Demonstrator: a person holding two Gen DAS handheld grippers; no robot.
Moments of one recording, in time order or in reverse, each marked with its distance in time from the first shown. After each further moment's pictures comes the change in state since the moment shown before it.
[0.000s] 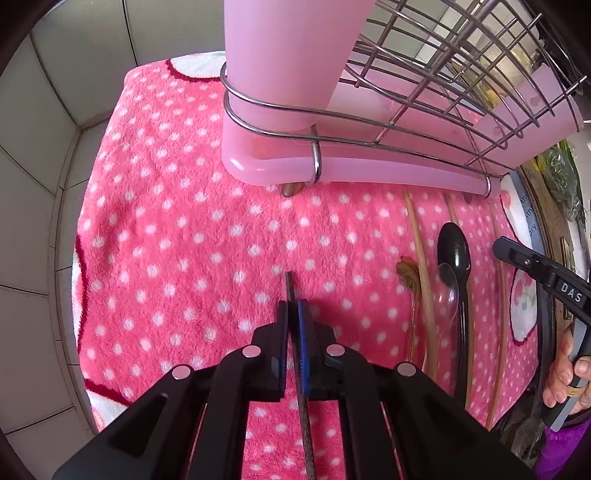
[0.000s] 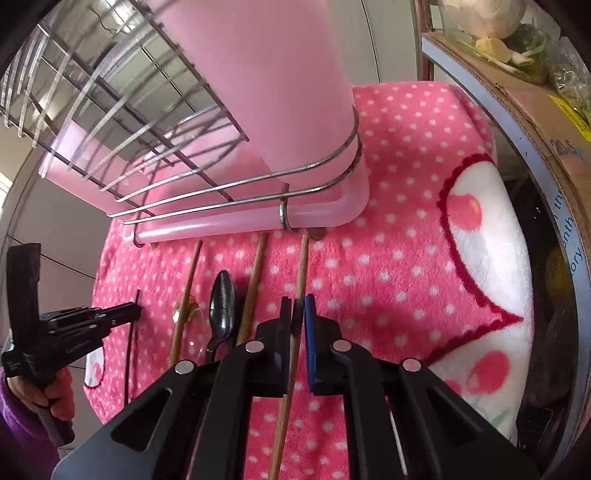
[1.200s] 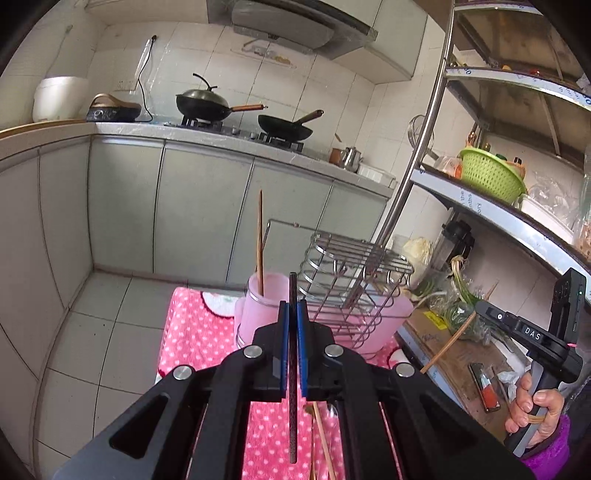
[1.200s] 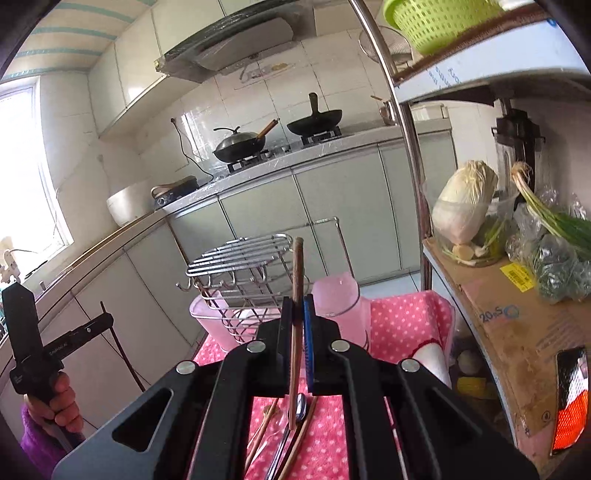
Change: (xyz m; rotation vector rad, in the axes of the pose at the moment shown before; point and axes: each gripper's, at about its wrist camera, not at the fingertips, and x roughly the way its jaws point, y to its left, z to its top) left arm -0.252 -0.020 -0.064 -0.035 -0.851 -0.133; right arm -0.218 0.034 -0.018 -0.152 -0.661 0.091
